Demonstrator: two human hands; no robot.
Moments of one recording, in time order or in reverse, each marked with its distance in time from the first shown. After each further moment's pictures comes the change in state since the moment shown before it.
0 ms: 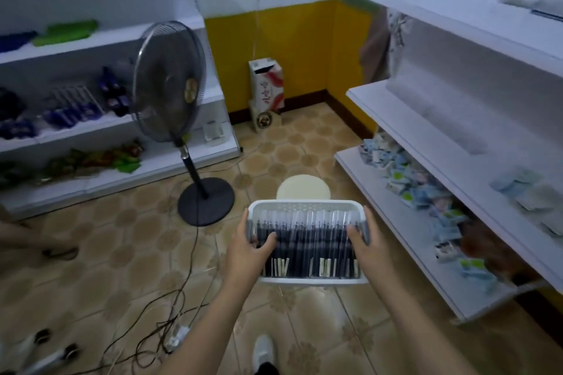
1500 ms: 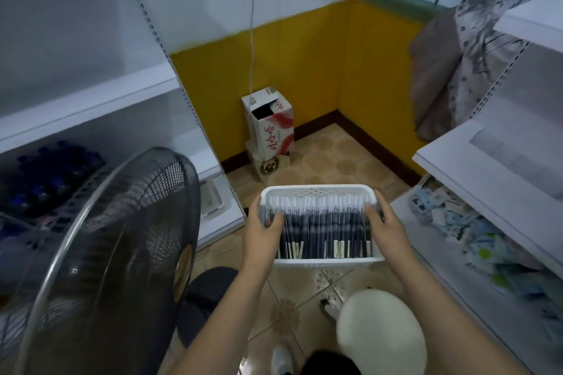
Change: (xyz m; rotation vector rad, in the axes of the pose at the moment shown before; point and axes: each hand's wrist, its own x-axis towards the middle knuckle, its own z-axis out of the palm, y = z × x) left_hand 0.761 0.127 -0.025 -0.083 -0.130 -0.054; right_hand 0.682 -0.162 0.251 -0.011 0.192 0.176
